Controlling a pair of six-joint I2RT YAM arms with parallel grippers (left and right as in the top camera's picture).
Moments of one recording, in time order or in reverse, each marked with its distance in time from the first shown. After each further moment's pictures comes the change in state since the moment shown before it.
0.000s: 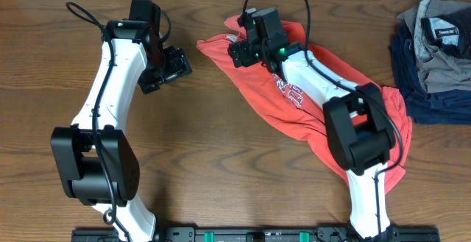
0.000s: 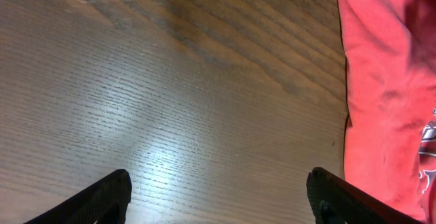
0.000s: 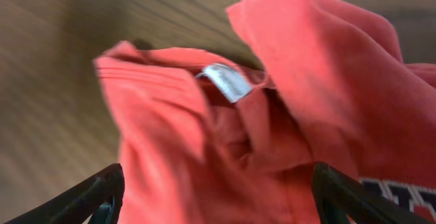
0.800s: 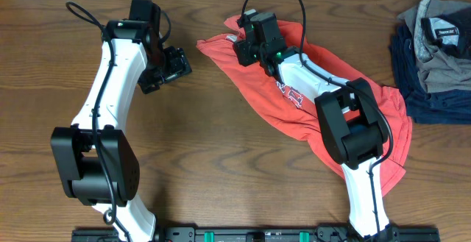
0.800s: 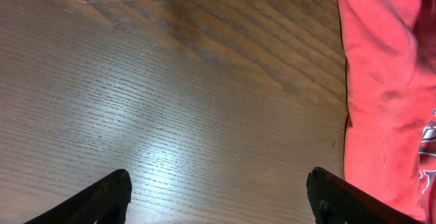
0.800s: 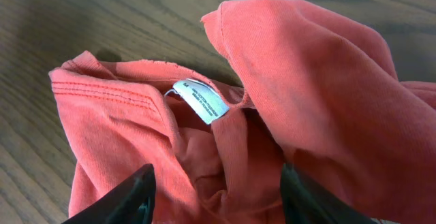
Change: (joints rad) left arm 0.000 0.000 0.000 0.000 0.000 0.000; right arm 0.000 0.063 -0.003 0.118 0.050 -0.023
